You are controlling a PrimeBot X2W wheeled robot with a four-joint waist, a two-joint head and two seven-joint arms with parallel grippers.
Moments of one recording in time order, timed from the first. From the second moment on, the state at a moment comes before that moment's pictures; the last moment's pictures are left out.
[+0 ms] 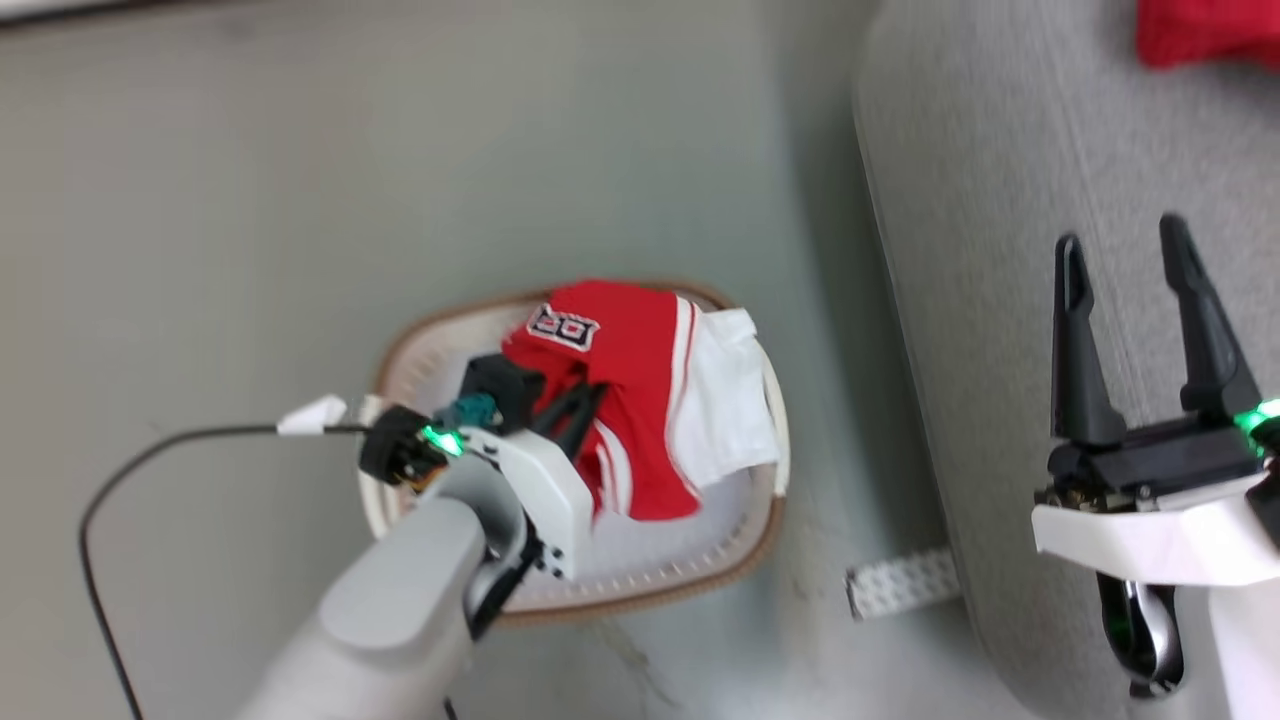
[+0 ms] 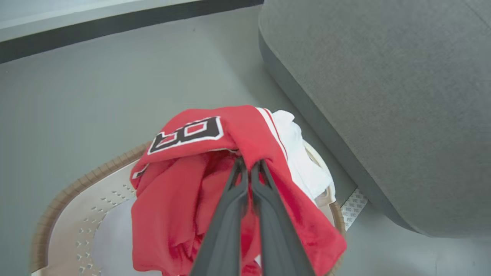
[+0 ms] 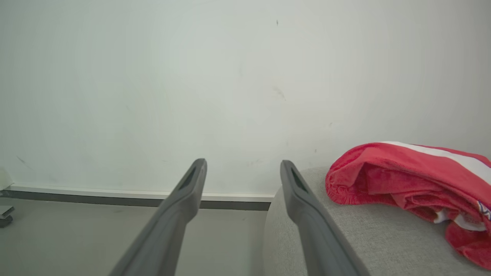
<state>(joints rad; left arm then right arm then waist) -0.80 0.16 -0.76 0.79 -0.49 -0.11 -0.14 -0.37 -0.05 0.06 -0.04 0.19 0.13 -0.26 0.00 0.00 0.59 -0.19</state>
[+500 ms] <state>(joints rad) -0.66 0.11 -0.75 0.62 -0.57 -0.05 -0.16 -0.20 -0.05 0.01 0.08 0.15 0.13 -0.26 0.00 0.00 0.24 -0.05</state>
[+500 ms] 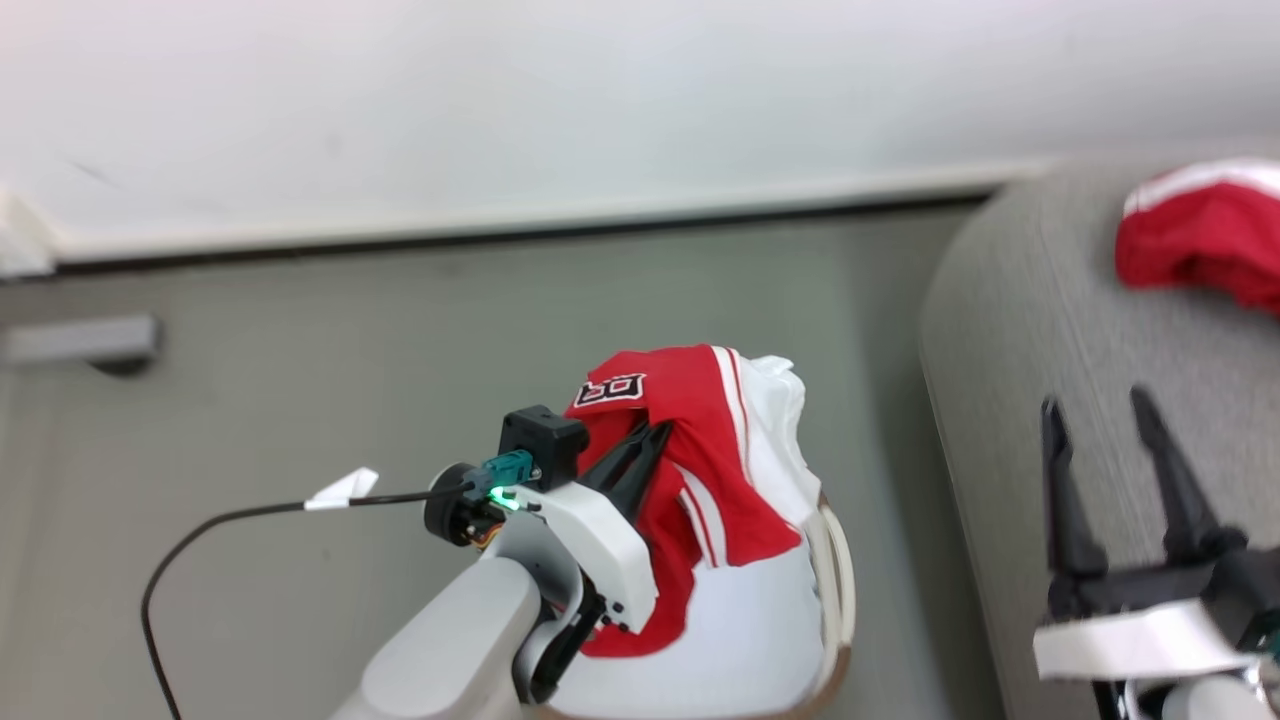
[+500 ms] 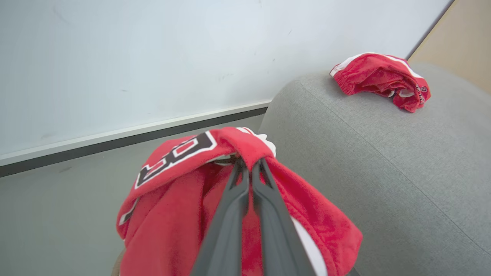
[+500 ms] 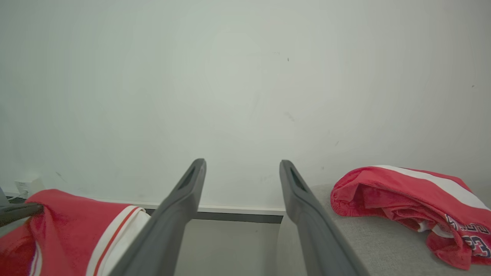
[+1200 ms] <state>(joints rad) -0.55 0.26 -0.68 0.17 -0.61 0.12 -0.01 0.03 -0.05 0.06 0.16 0.16 0.13 -0.26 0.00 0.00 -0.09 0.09</state>
